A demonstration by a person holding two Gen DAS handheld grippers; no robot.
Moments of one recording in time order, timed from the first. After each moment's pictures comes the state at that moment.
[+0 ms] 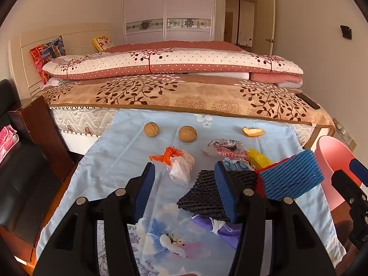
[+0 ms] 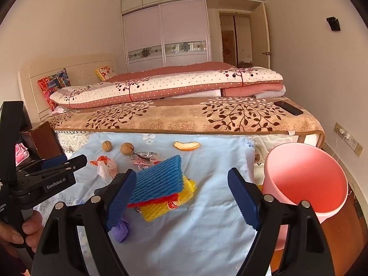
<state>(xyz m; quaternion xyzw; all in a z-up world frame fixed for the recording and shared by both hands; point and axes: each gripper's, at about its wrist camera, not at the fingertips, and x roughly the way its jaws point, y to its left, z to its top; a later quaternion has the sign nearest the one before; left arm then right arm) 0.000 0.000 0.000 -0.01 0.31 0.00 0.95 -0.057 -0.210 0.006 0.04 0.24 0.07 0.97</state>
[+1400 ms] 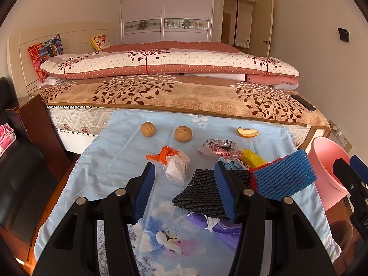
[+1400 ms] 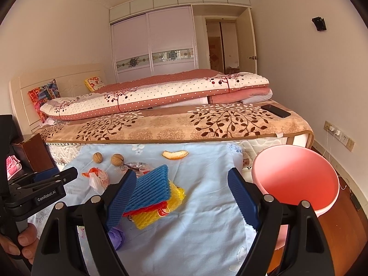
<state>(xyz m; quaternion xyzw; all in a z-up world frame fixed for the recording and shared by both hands) -0.005 -0.012 0.008 -0.01 0.31 -0.01 0.95 -0.065 -0.218 0.013 0.05 0.21 0.03 0.98</state>
